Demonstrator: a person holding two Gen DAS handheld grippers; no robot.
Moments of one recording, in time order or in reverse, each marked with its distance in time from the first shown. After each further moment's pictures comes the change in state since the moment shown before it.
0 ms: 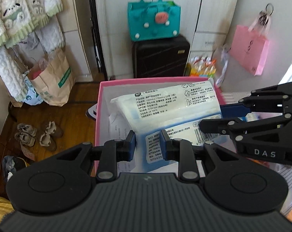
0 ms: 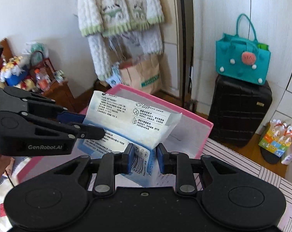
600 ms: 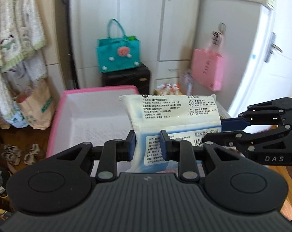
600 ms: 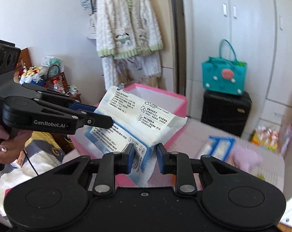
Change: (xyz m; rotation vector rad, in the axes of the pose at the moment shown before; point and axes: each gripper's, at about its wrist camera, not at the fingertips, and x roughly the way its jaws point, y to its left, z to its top) left arm -0.127 -0.095 -0.085 0.049 -0.254 -0.106; right arm -0.167 0.018 -0.134 -0.029 -0.192 -0.014
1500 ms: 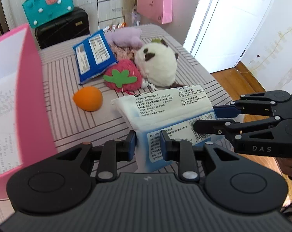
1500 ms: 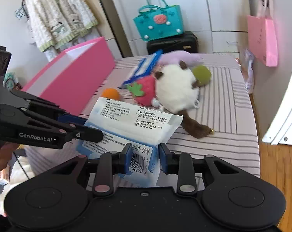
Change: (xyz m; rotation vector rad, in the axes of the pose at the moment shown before) left arm 0.112 -0.132 -0.061 0.168 0.362 -0.262; right arm -0.017 -0.092 -0.150 0.372 0.124 -0.171
